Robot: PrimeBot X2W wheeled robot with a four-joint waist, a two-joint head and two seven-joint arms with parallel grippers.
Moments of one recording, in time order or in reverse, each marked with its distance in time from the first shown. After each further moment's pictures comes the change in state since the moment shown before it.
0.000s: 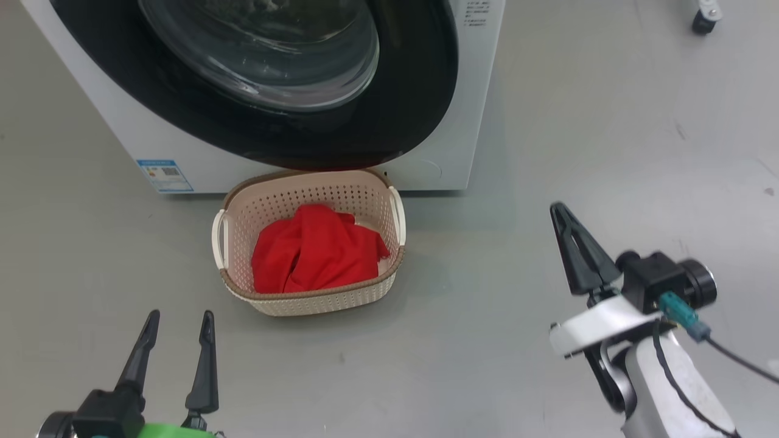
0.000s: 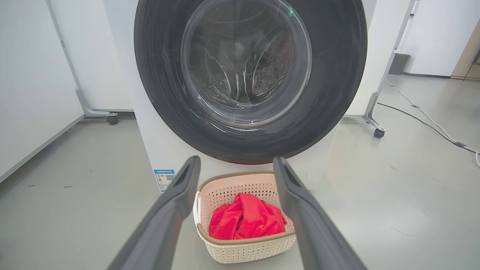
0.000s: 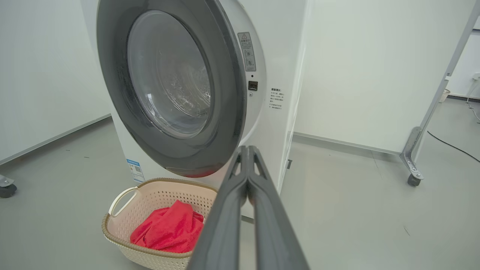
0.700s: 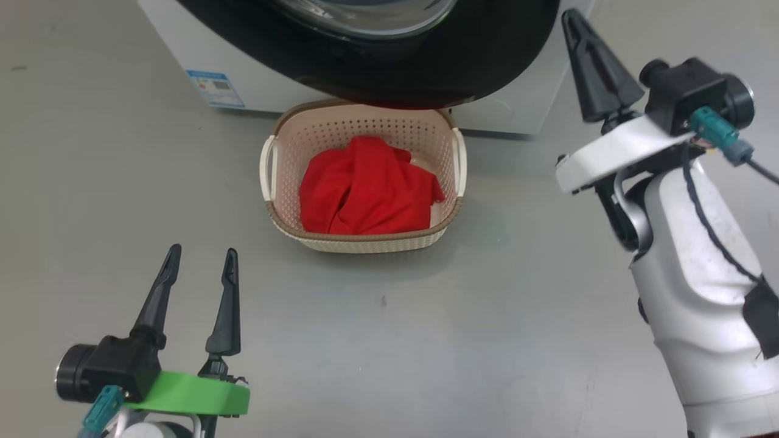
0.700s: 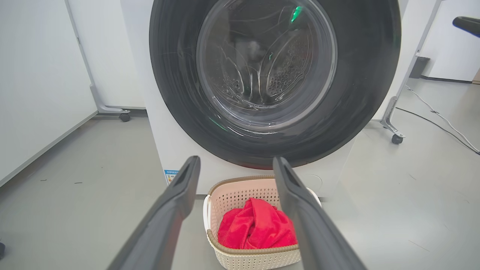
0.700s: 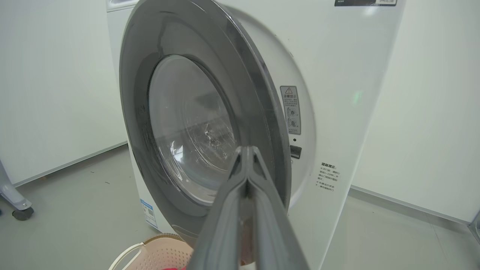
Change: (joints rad) left arm -0.158 -0.033 -0.036 -0.007 0.008 -0.030 -0.010; right arm -0.472 -0.009 0.002 0.123 0.005 0.033 0.086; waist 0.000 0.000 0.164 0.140
